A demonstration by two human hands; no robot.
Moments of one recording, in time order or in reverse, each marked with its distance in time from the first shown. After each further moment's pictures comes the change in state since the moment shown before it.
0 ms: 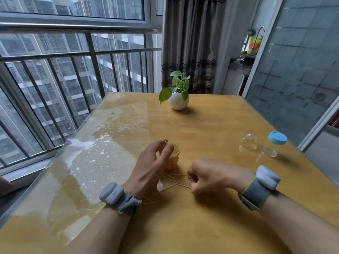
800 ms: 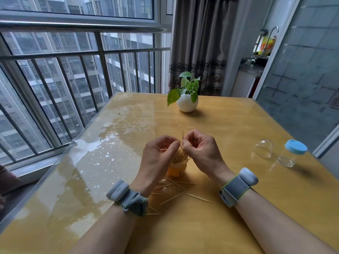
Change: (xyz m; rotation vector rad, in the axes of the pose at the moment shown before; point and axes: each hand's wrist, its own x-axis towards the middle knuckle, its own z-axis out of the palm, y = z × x) left_hand 0.024 0.009 0.002 -0.260 0.211 0.072; right_hand 0.069 0.004 0.003 0.879 0.844 -0.197
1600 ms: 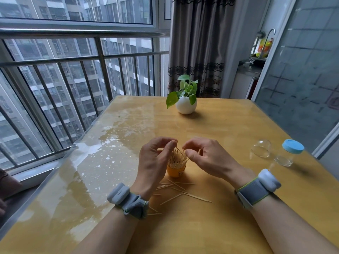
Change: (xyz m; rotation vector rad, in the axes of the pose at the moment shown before) left_hand -0.005 0.002 -0.002 -0.060 0.093 0.020; right_hand -0.004 -0.012 -0.032 -0.420 -0.254 -0.119
